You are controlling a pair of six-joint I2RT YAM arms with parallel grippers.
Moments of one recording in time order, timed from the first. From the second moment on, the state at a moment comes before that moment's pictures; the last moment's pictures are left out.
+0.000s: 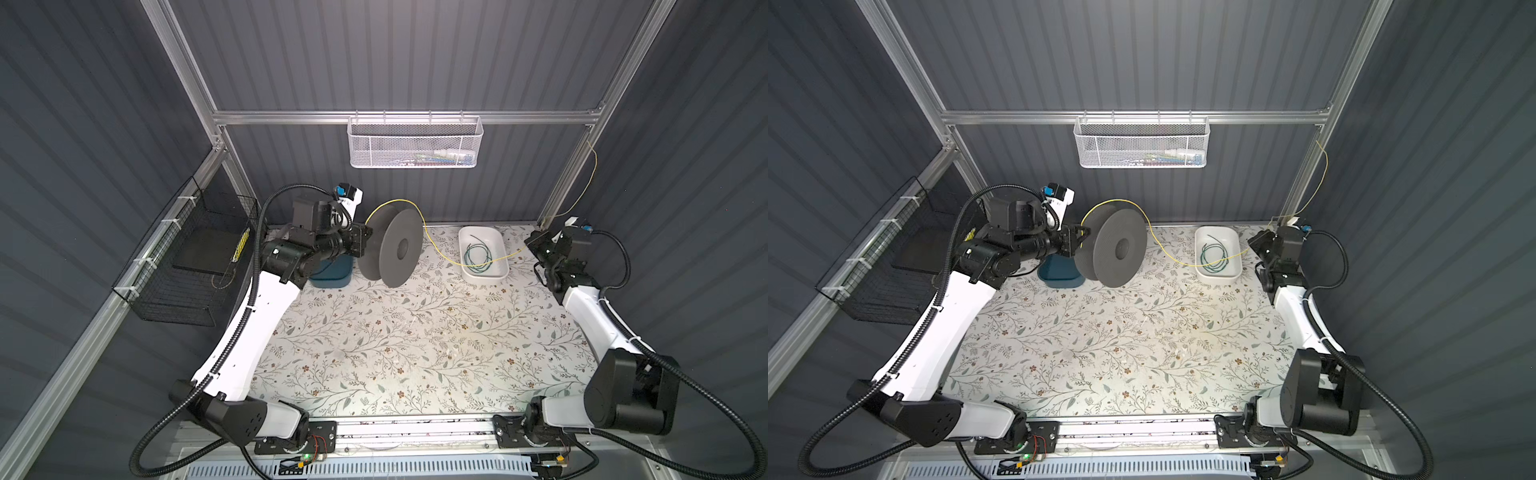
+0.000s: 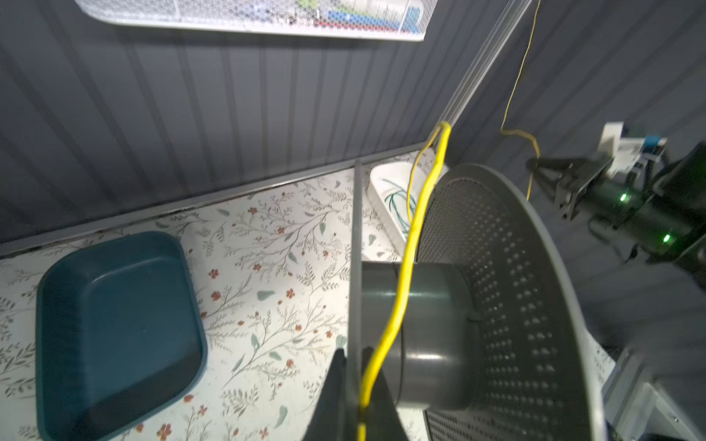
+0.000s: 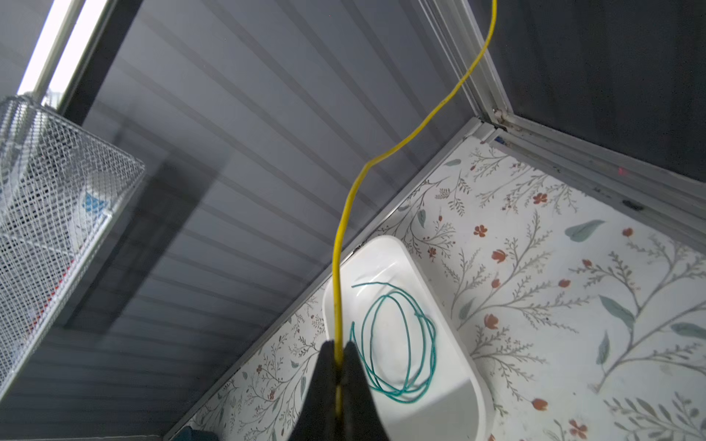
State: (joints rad) left arm -0.44 1.38 1.67 -0.80 0.26 -0.13; right arm -0.15 1.42 1.07 0.07 -0.08 0.76
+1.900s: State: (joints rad) left arm -0.72 1.72 1.50 -0.34 -0.62 -0.19; right arm 0.61 1.00 1.23 -0.19 0.02 0.56
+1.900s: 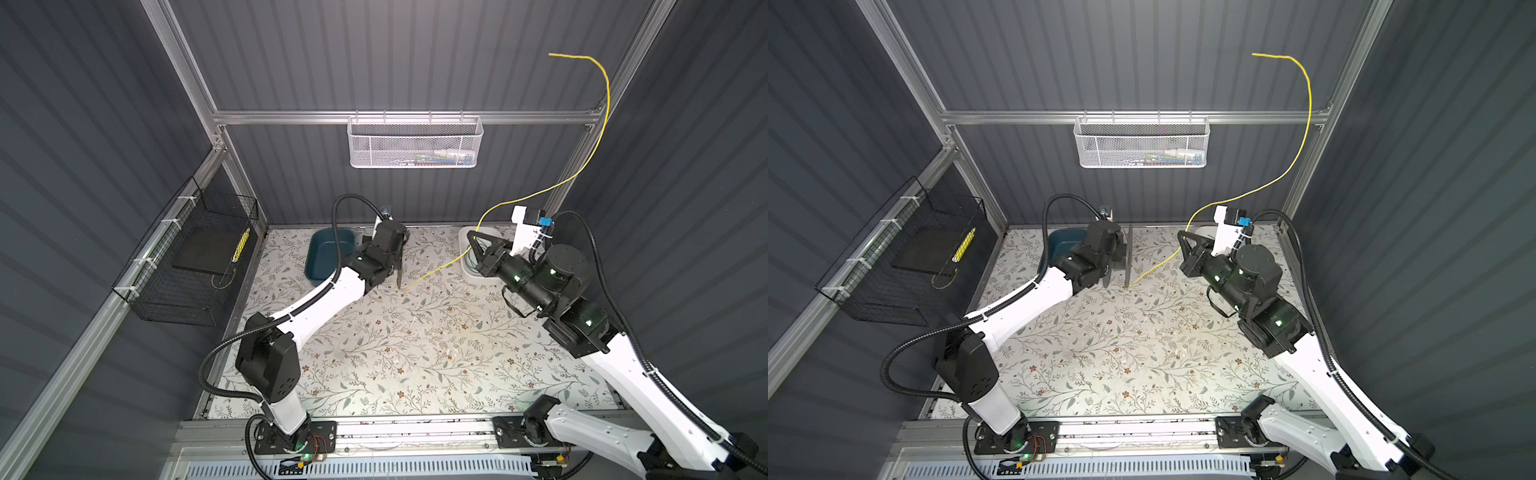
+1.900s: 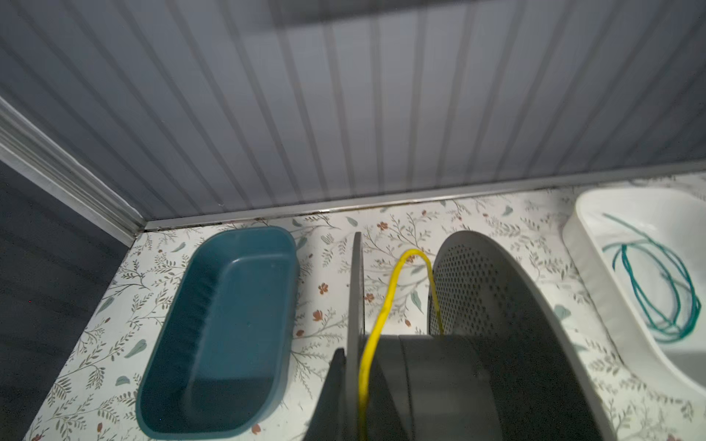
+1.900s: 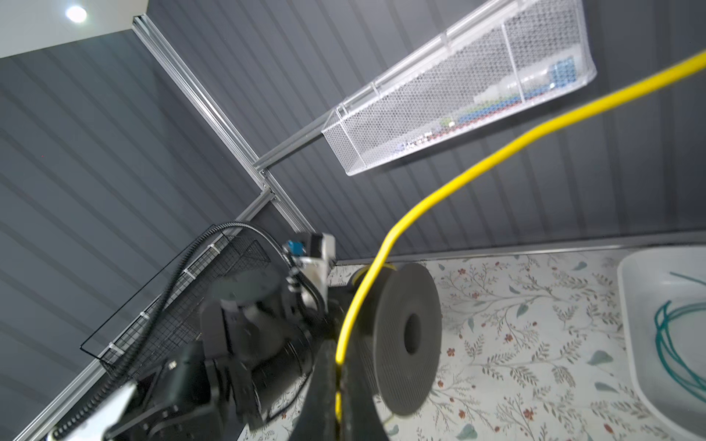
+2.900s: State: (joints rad) left arm -0.93 1.62 1.18 -0.14 -0.64 -0.06; right arm 0.13 1.41 1.78 -0.47 -0.36 0.65
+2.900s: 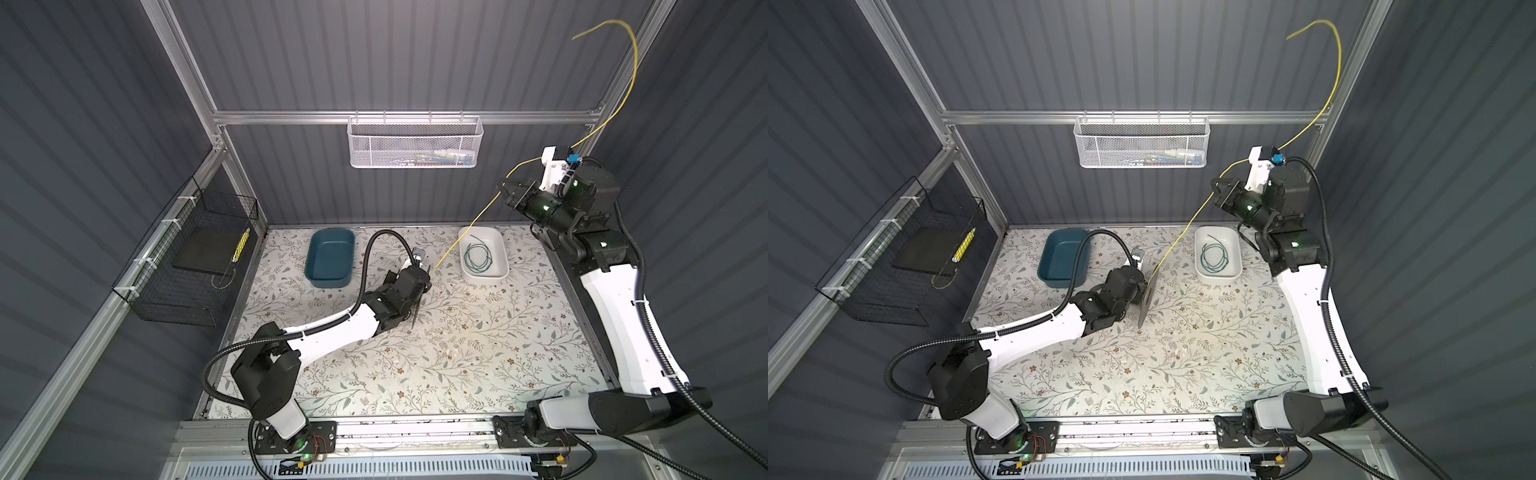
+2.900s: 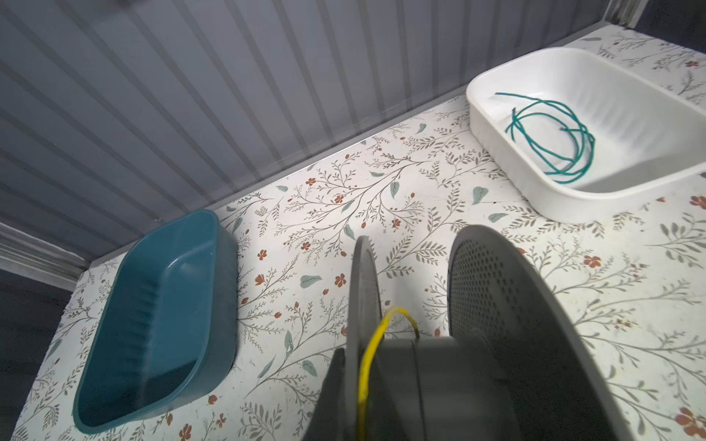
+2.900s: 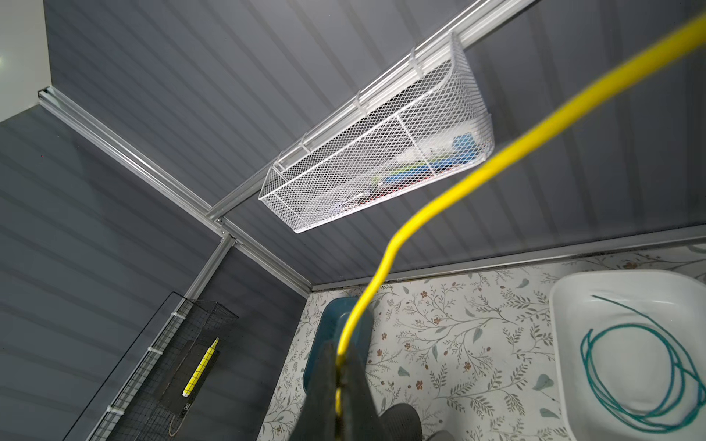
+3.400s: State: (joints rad) left arm -1.04 1.43 1.06 -0.21 -0.64 -0.05; right arm 0.04 1.57 1.88 -0.56 -0.45 0.68
